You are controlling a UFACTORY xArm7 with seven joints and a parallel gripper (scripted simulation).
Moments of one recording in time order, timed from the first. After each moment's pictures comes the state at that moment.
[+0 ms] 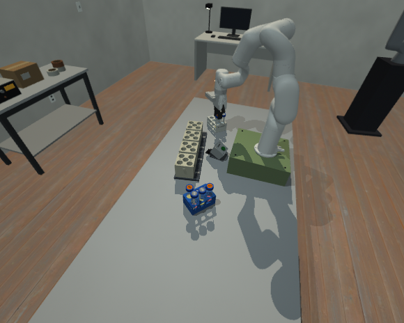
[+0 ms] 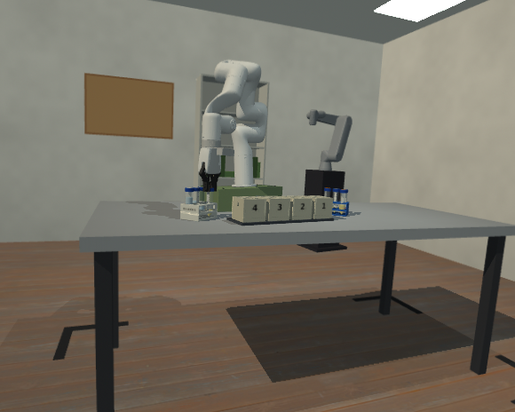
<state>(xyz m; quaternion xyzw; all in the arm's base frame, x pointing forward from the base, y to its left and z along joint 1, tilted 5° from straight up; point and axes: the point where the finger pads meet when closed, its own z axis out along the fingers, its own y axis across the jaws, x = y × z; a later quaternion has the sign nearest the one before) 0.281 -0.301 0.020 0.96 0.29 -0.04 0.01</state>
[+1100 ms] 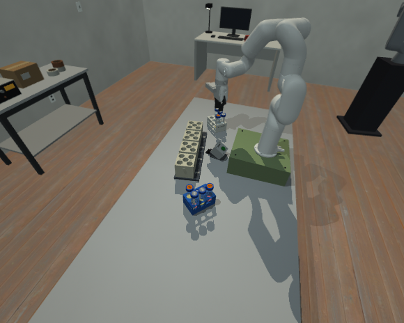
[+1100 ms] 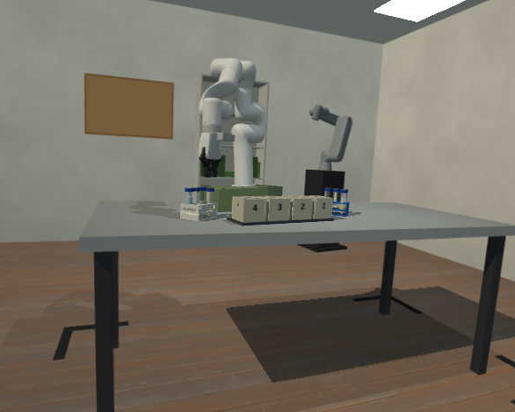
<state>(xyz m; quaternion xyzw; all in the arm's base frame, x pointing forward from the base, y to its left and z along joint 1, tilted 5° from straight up) 0.285 -0.299 0.077 0.96 0.29 -0.04 0.01</state>
